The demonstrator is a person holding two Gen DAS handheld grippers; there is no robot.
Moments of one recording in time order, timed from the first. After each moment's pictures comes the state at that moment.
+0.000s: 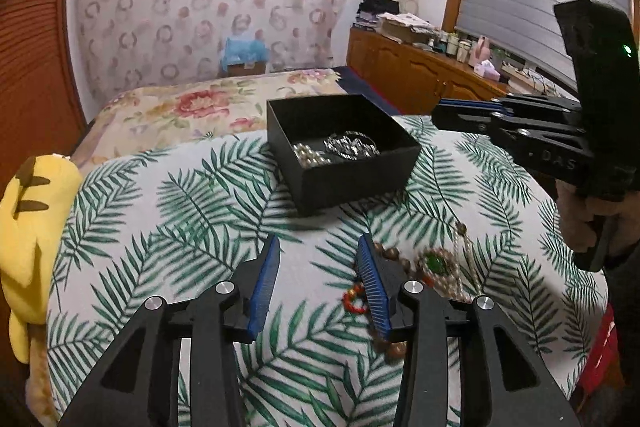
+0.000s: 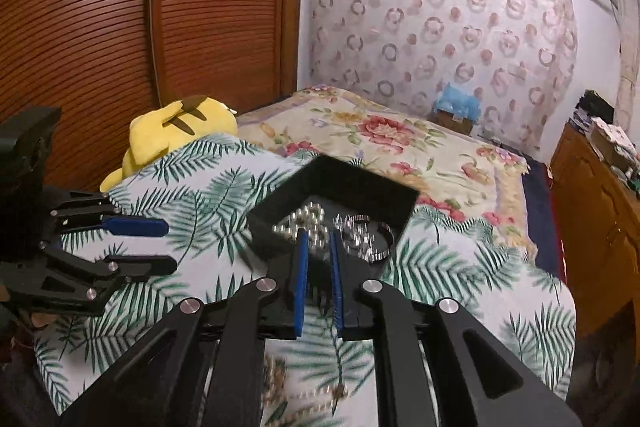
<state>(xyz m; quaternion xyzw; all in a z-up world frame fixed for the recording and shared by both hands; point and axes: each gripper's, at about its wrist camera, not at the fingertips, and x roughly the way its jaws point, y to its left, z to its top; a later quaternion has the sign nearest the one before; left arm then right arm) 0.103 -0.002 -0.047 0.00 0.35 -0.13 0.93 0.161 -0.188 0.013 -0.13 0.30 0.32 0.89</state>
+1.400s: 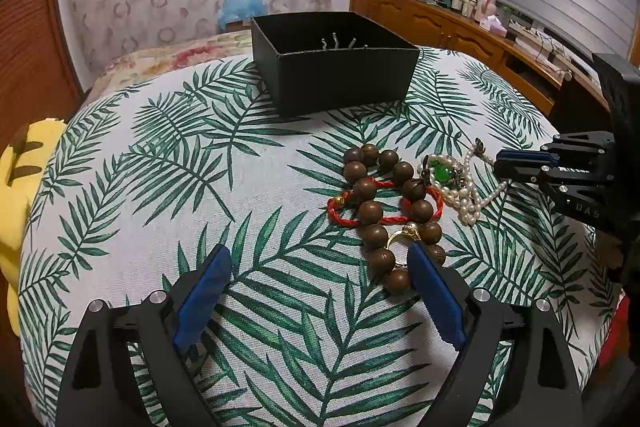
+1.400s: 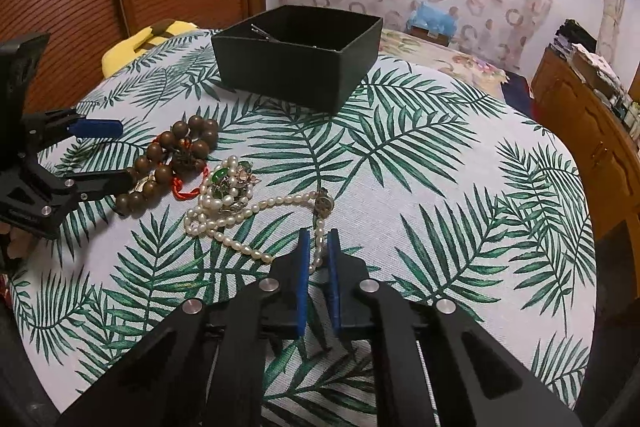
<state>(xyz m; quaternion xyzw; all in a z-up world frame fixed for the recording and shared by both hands) 0.089 -0.019 -0.097 0.03 0.42 -0.12 0.90 0.117 -0.242 -0.080 -0.14 0.41 0.26 0.86</state>
